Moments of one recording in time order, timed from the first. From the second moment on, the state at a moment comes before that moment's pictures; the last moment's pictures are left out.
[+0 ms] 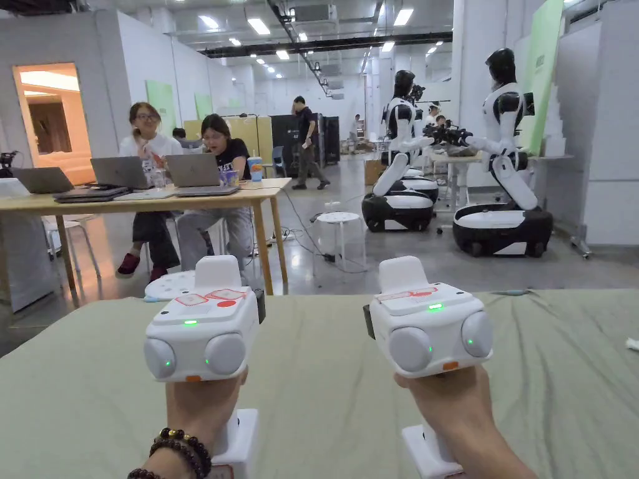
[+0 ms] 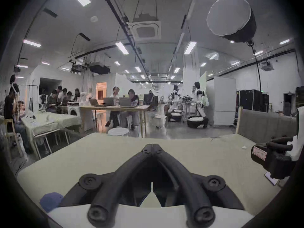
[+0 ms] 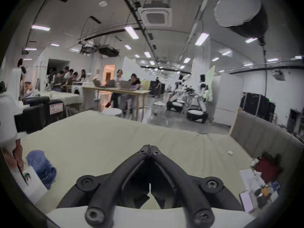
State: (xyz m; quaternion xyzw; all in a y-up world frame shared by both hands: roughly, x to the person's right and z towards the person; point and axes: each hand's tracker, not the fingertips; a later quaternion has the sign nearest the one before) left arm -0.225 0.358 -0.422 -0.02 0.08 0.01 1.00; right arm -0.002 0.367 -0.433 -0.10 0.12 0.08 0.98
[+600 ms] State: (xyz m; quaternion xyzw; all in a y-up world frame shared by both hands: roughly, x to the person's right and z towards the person) left arm -0.137 0.352 -0.506 -0.04 0.07 -0.02 1.00; right arm 0.120 0.361 -0.502 -0.05 0.00 0.09 0.99
